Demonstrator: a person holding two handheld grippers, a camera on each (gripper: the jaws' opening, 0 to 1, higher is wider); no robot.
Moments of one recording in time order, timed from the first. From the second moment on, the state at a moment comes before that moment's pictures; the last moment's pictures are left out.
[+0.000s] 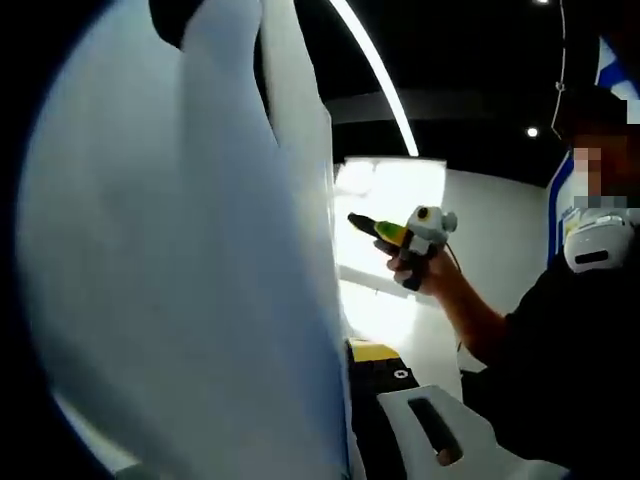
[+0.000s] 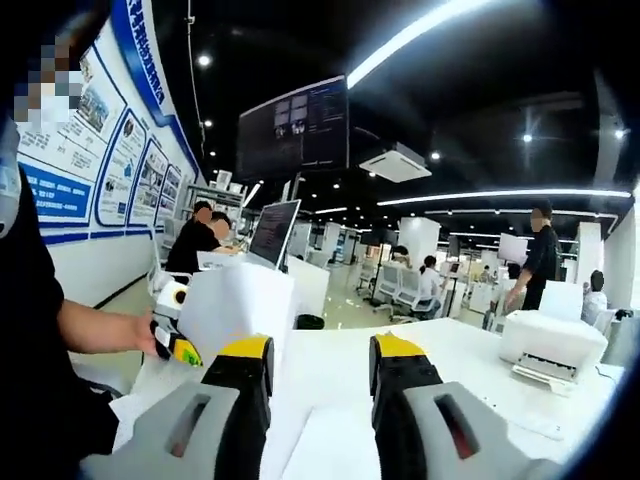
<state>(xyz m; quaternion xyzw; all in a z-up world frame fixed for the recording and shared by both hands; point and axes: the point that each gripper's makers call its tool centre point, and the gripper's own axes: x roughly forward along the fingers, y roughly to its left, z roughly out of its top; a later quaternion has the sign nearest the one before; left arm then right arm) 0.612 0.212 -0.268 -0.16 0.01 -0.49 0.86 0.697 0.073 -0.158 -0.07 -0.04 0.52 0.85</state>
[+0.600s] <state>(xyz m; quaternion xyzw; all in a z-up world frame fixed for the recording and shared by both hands) 0.613 0.212 -0.268 -0.16 0.02 -0.49 0.86 0.747 0.043 -0.181 -0.11 0.01 0.48 0.87</state>
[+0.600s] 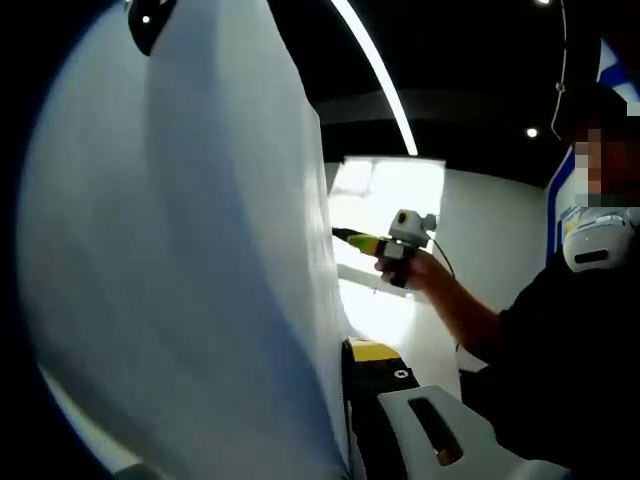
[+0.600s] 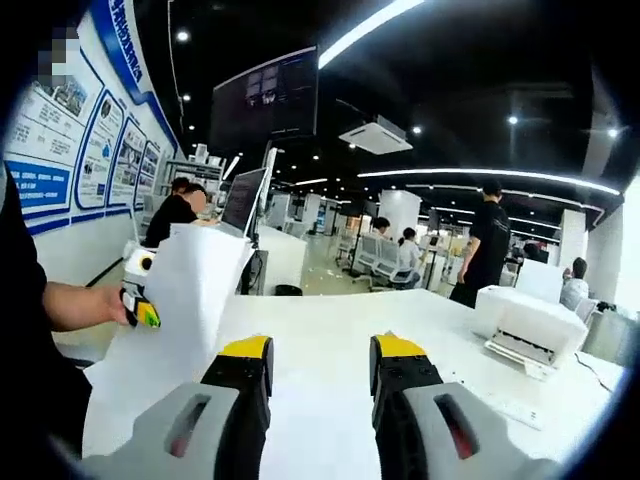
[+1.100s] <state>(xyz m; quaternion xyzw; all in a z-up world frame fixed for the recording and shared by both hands) 0.613 0.214 -0.268 -0.16 0.02 -0.49 0.85 0.776 0.055 -0.222 -0.13 0.07 0.49 0.86</state>
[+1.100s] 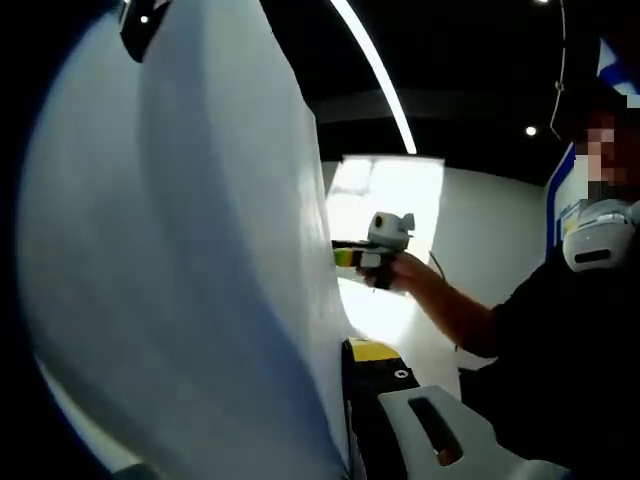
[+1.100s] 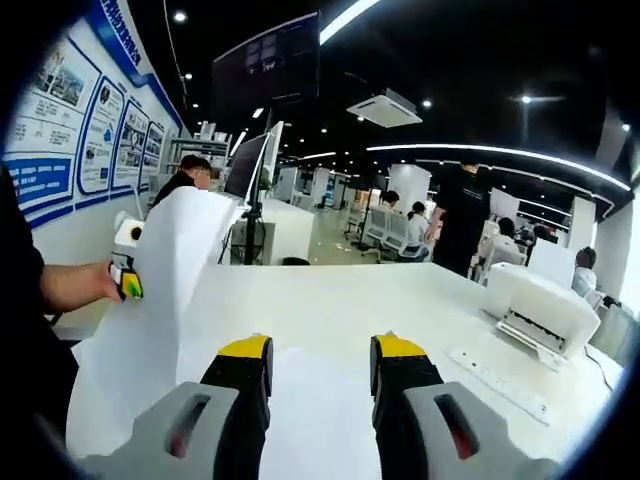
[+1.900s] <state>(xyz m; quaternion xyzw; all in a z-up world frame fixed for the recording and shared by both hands) 0.611 0.211 -0.268 -0.16 0.02 -0.50 0.85 0.816 0.056 -0.265 -0.14 0.13 0.49 0.85</state>
